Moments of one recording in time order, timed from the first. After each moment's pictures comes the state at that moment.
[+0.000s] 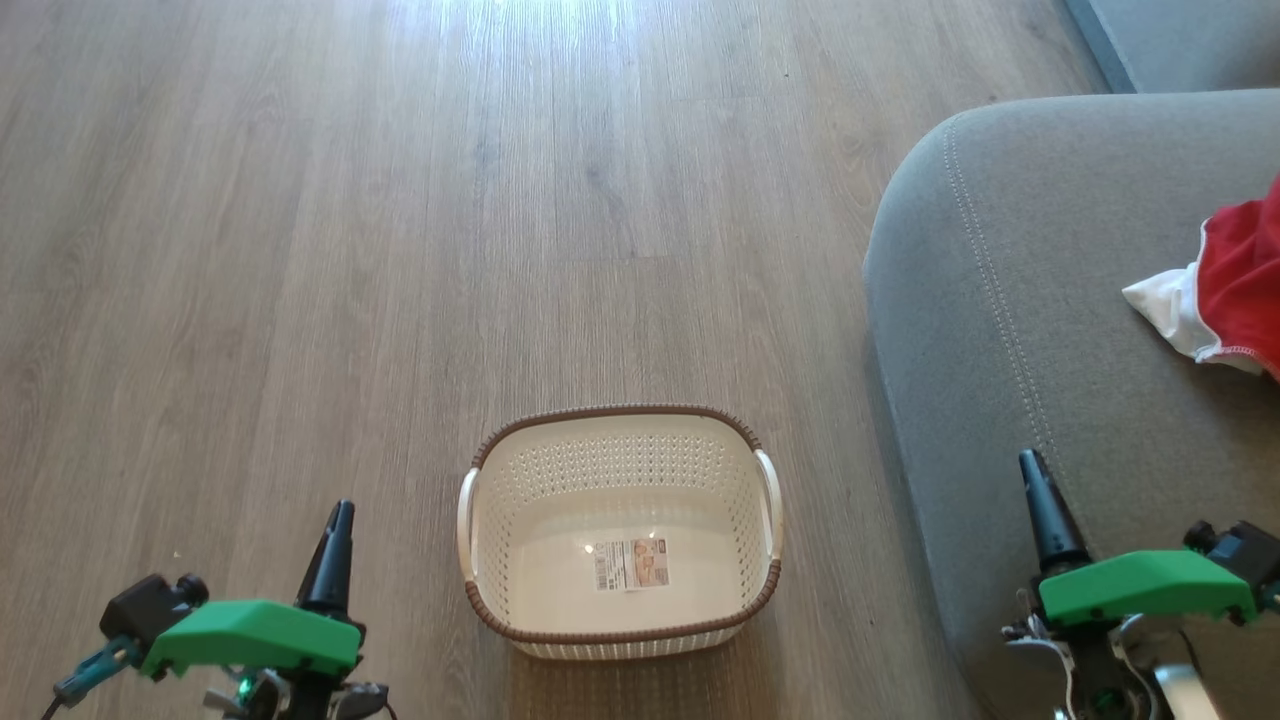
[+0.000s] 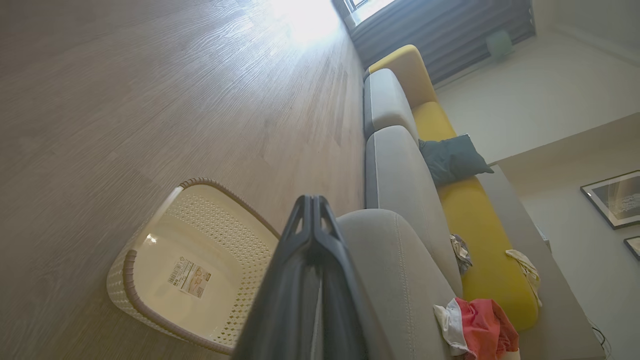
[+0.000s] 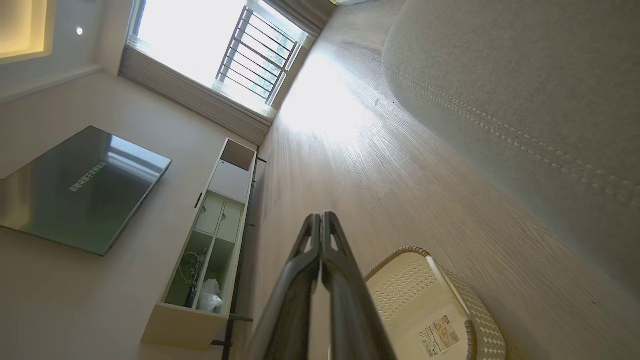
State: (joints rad) left arm 0.00 0.05 -0.02 0.27 -1.08 -0.03 -0.03; right arm -0.03 -0.07 -0.02 0.28 1.10 0.13 -0.05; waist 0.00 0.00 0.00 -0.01
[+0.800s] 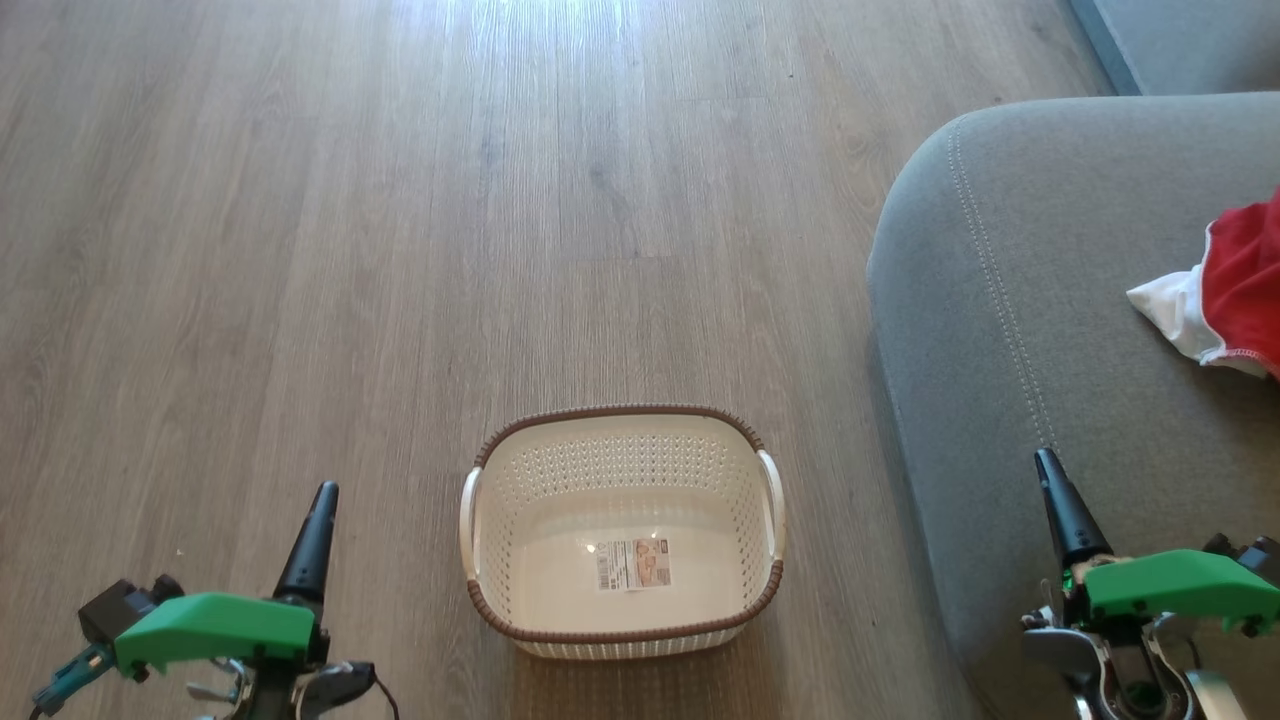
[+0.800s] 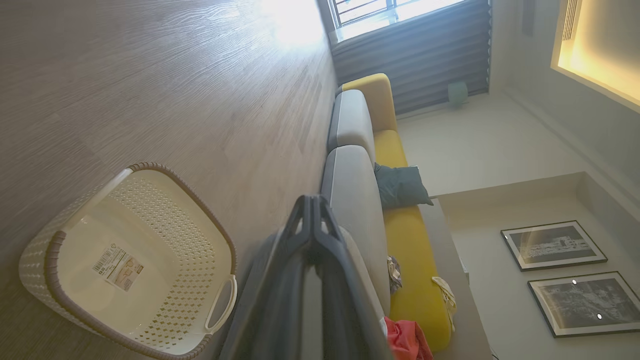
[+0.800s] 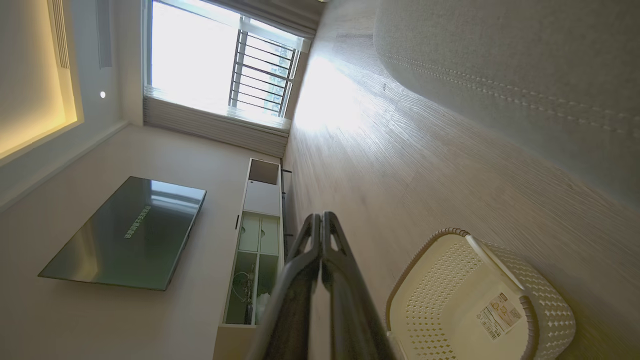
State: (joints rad) left arm -0.02 0.05 0.03 0.27 -1.33 -0.08 0.04; right arm -0.03 -0.07 -0.06 0.28 1.35 0.13 0.02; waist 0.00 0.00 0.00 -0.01
